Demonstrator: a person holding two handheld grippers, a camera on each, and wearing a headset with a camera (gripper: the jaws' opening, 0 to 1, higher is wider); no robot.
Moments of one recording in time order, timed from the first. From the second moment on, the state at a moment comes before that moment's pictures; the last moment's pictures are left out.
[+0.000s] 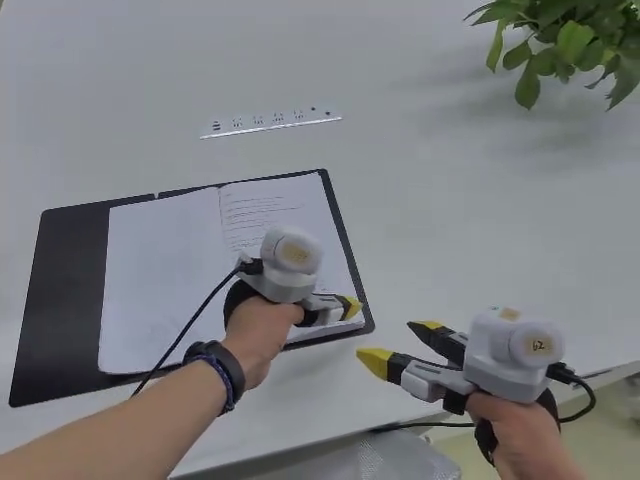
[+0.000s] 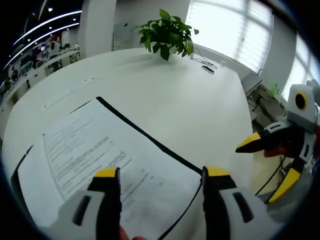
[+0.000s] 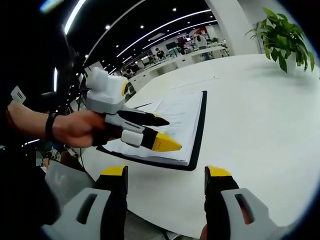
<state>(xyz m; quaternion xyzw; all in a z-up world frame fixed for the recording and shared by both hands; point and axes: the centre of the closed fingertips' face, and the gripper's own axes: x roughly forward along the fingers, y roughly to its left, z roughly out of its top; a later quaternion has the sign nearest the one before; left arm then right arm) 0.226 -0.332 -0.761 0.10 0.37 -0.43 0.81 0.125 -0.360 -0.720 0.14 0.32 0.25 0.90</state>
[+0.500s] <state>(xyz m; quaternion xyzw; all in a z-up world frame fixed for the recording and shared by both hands) 0.222 -0.325 -0.781 0.17 0.37 -0.44 0.80 0.125 -0.362 -0.721 0.14 0.33 0.25 0.90</state>
